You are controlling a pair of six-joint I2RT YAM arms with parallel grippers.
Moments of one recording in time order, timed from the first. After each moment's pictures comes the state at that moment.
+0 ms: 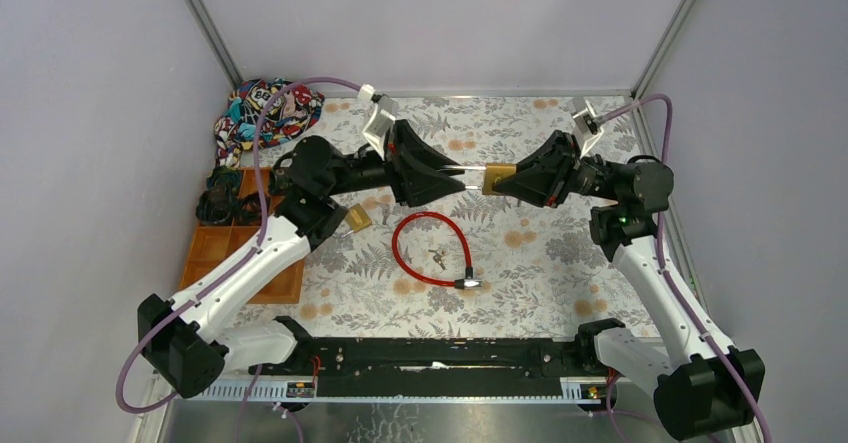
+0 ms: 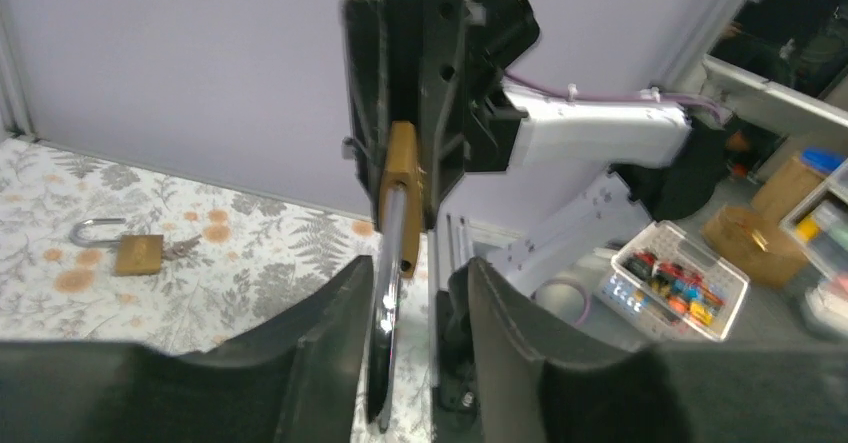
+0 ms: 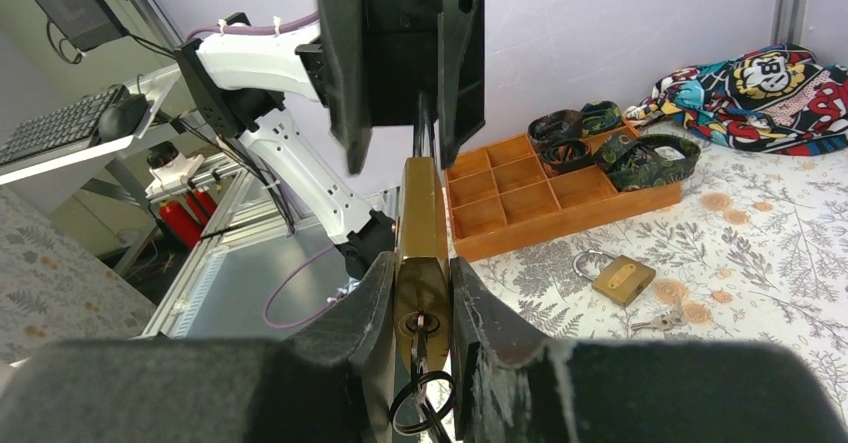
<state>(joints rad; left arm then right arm) -0.63 1.19 1.07 0.49 0.83 -0.58 0.21 1.00 0.82 0.80 -1.20 0.91</state>
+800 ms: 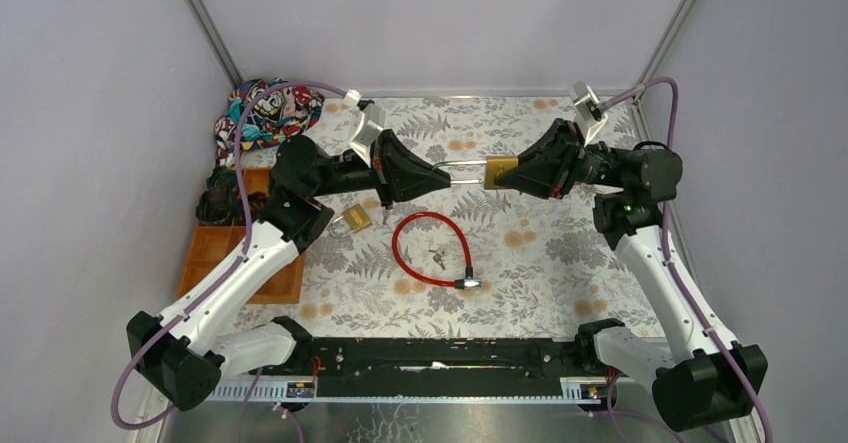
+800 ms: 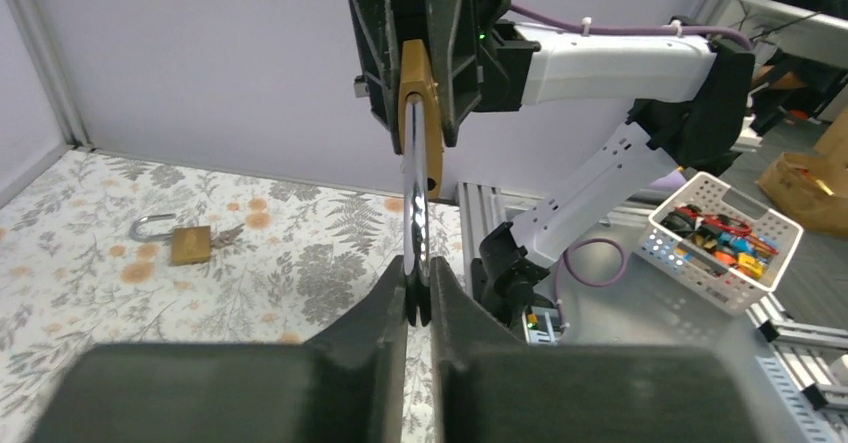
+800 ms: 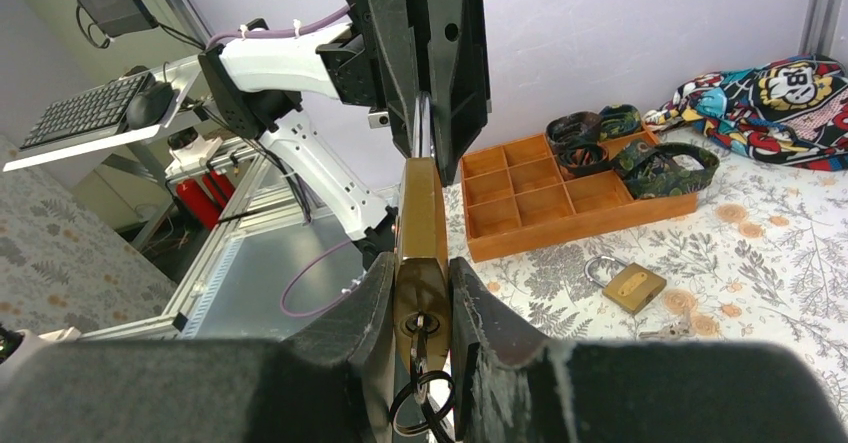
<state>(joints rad) -0.58 1.12 1.06 0.40 0.91 -0.44 0.21 1.05 0.95 0.78 -1.26 0.96</state>
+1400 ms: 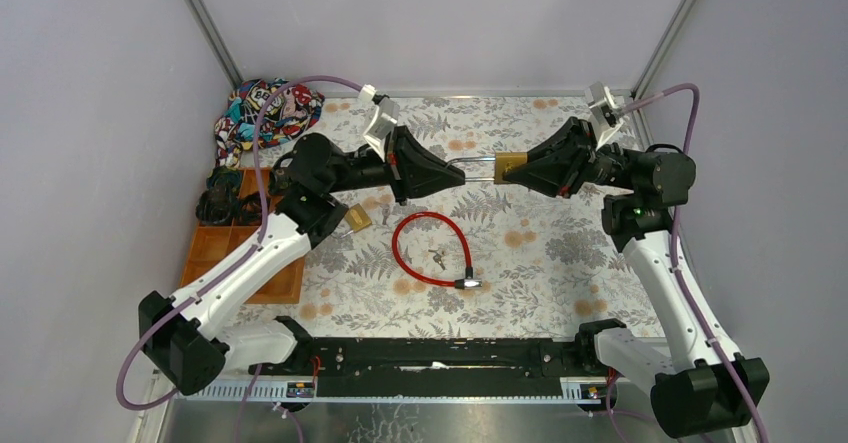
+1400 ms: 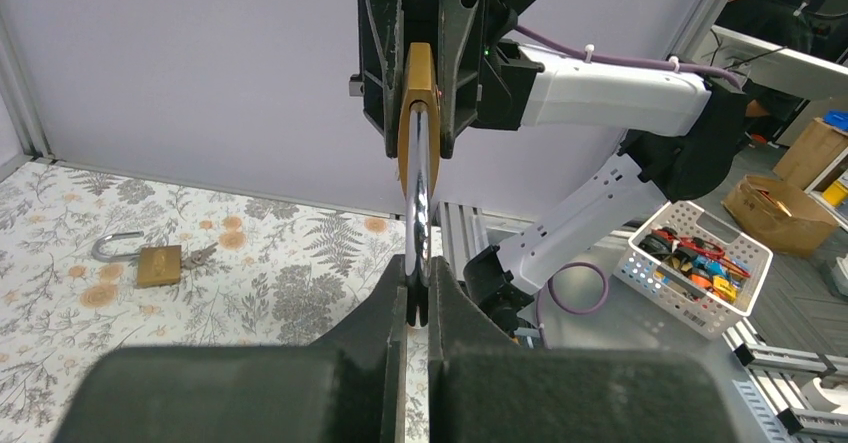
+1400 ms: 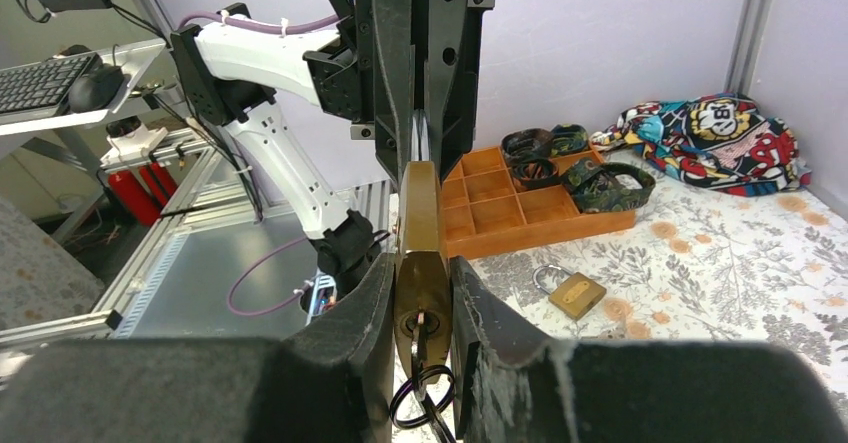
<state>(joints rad) -0.65 1.20 1.08 0.50 0.88 -0.52 0.17 1.02 0.96 0.74 -1.26 0.86</state>
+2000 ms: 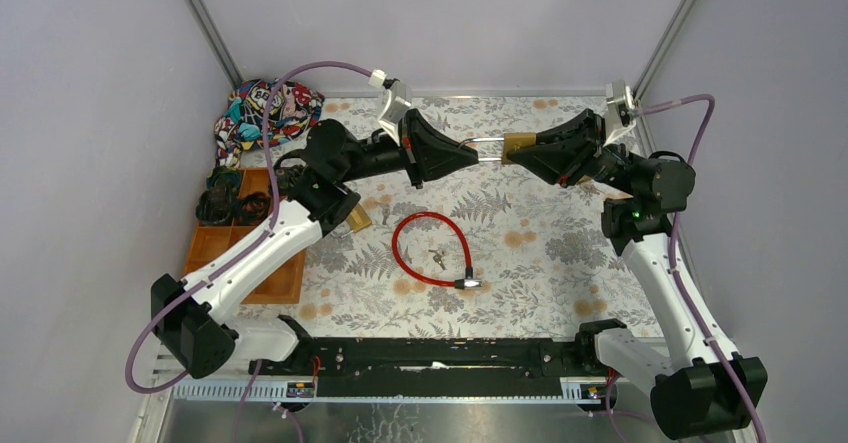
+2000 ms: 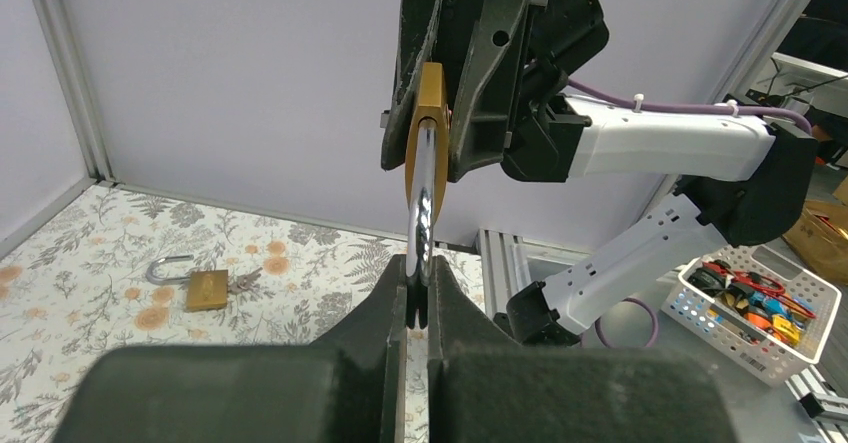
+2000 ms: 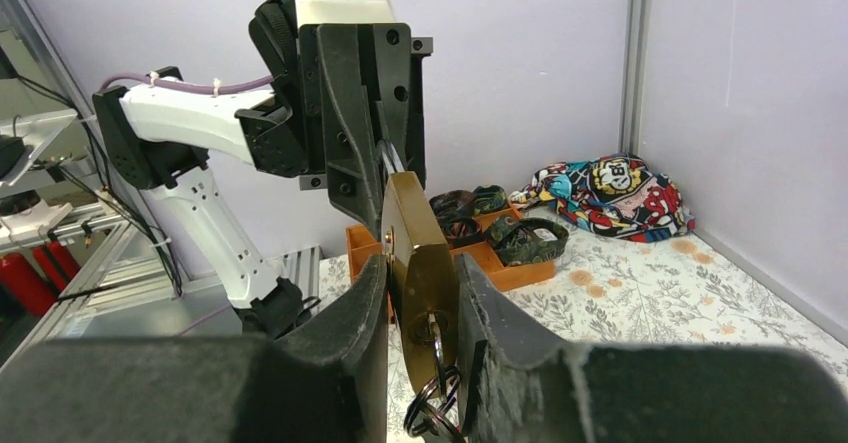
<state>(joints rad) -0.68 1.30 1.19 0.49 0.79 -0.47 0.16 1.02 0.91 0.80 -1.07 0.80</state>
